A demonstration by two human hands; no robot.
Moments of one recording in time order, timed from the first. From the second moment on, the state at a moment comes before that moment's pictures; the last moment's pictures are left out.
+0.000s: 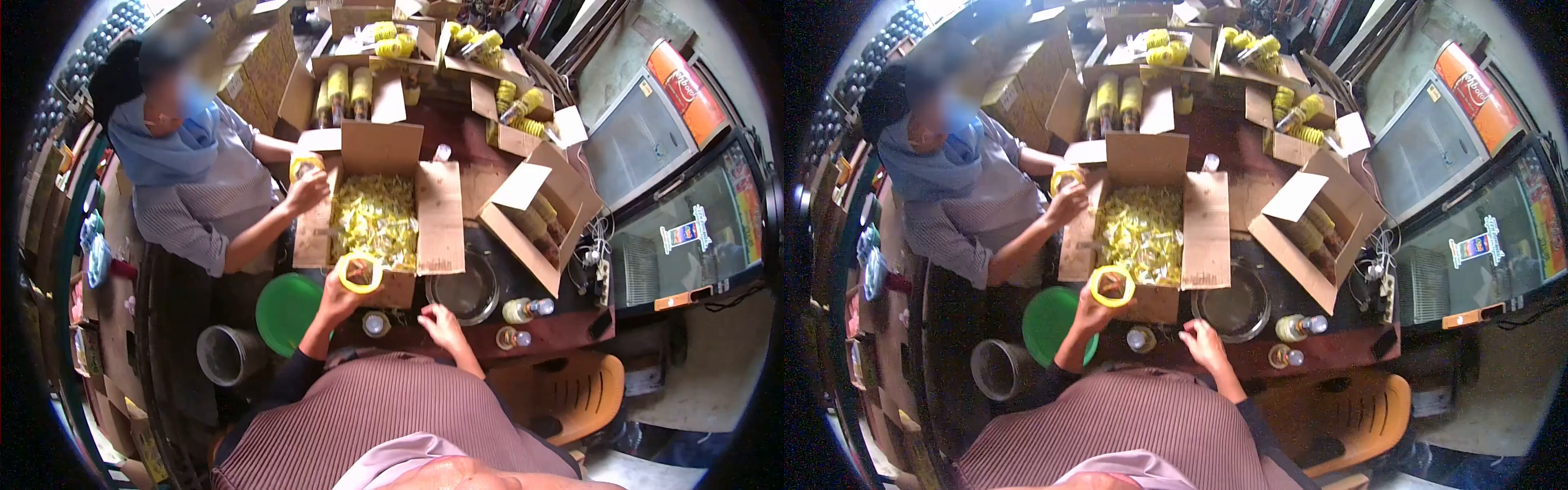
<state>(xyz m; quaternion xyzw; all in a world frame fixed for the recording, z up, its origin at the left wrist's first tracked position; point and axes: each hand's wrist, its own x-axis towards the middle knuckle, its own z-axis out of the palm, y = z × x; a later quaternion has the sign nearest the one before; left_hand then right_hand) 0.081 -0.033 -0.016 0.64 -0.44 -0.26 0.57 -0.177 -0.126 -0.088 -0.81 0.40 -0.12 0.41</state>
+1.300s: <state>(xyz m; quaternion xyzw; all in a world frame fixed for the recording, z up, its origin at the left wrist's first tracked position) 0.058 -0.075 0.021 0.66 -0.55 -0.23 0.46 -0.222 -0.103 -0.184 -0.81 0.50 0.06 0.30</state>
